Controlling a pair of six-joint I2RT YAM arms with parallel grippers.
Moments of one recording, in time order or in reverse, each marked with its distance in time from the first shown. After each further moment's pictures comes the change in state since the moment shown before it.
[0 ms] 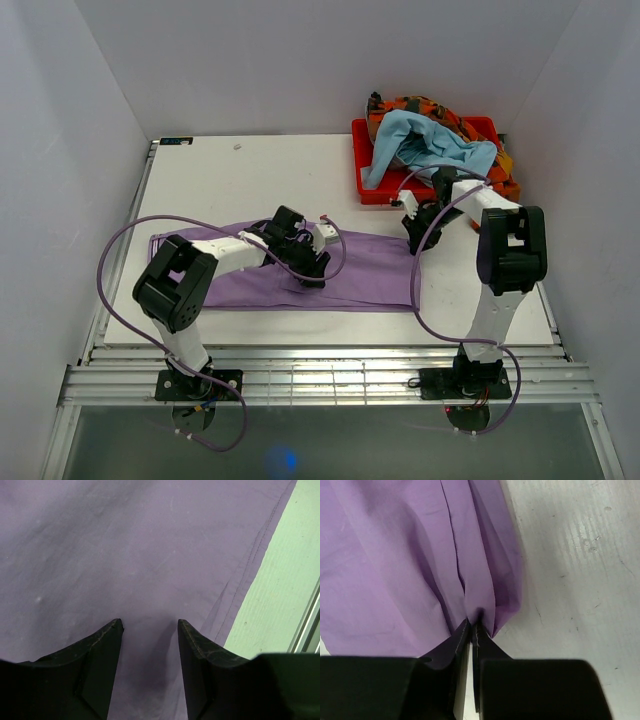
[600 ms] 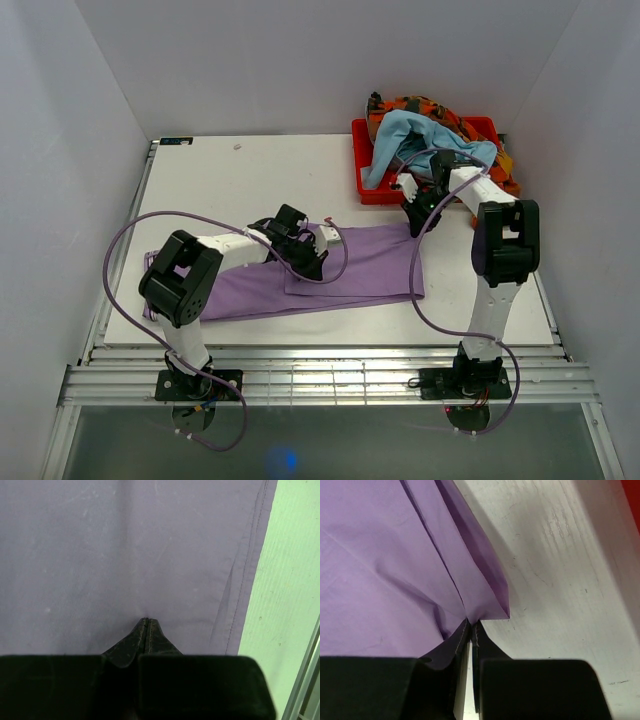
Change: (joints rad) left arm 0.003 0.051 0.041 -0.047 0.008 0.133; right arm 0.002 0.074 0.187 -0.017 0.065 0.050
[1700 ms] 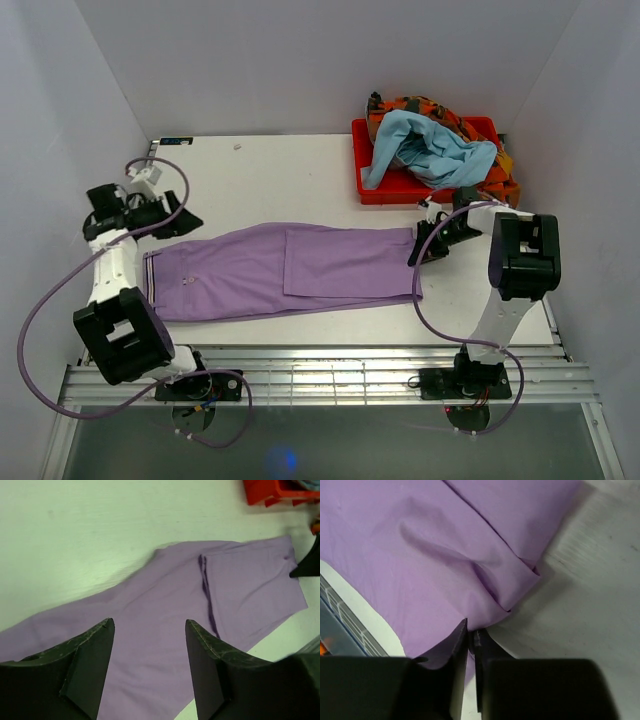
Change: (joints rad) left arm 0.936 -0.426 0.042 -0.240 0.253 -0.307; right arm -0.124 -0.131 -0.437 0.272 -0.257 0.572
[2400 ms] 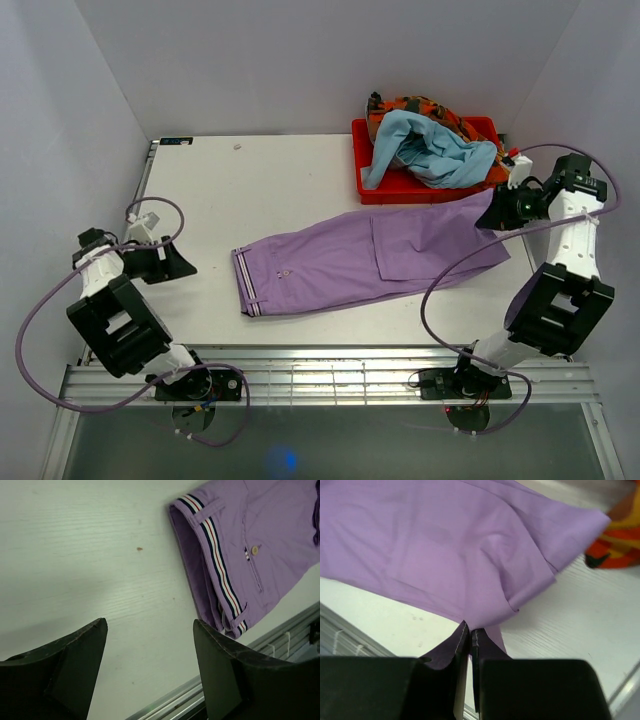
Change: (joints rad) left arm 0.352 0.054 -0.127 -0.364 0.005 0.438; right arm -0.396 -0.339 0.292 -0.413 0.003 -0.312
